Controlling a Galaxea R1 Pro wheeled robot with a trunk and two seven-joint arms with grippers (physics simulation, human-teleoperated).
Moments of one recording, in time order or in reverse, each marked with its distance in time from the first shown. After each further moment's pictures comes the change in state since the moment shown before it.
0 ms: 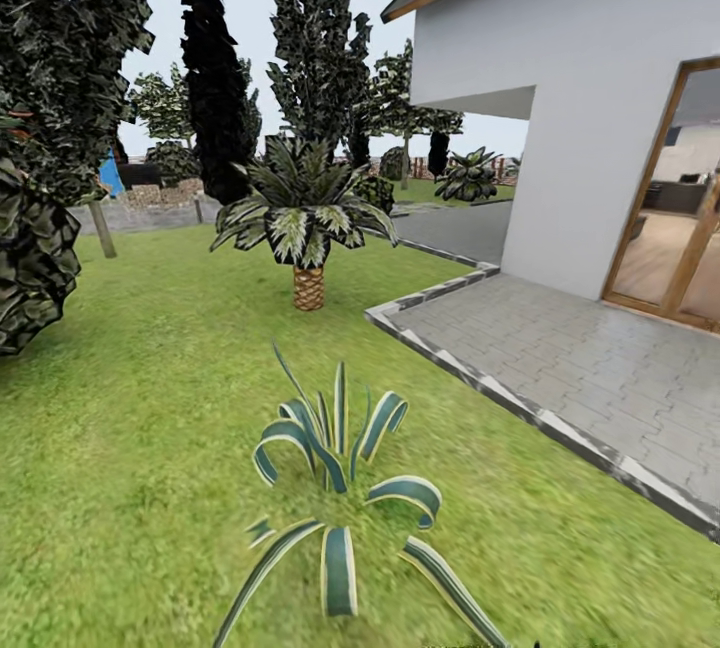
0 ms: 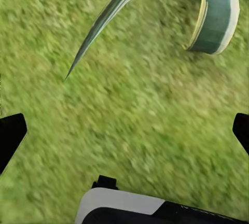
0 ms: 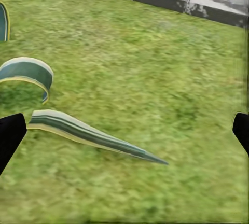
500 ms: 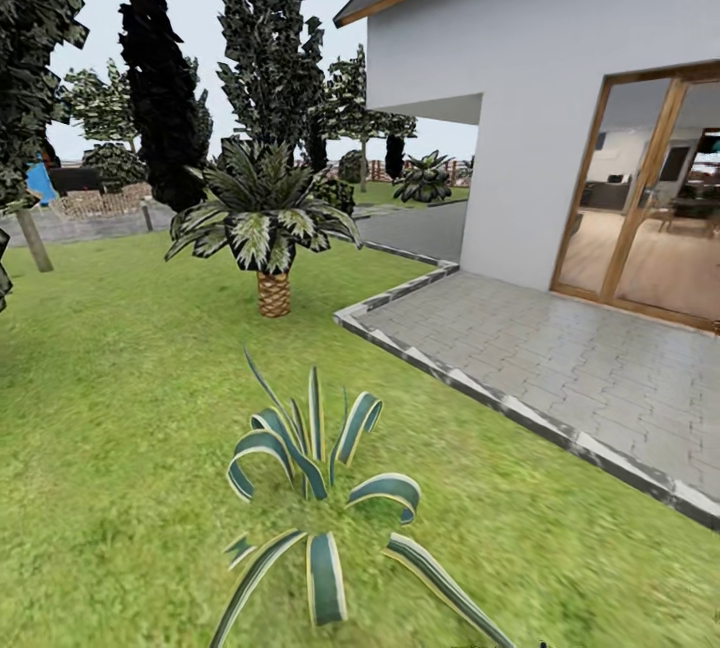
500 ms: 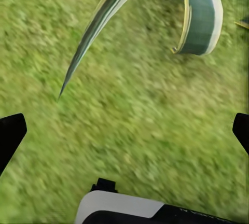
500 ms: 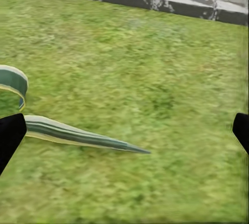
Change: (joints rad) left arm 0.000 0.000 -0.001 0.000 0.001 -0.001 0.000; right arm 0.000 -0.012 -0.014 0.000 0.003 0.000 0.000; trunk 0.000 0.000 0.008
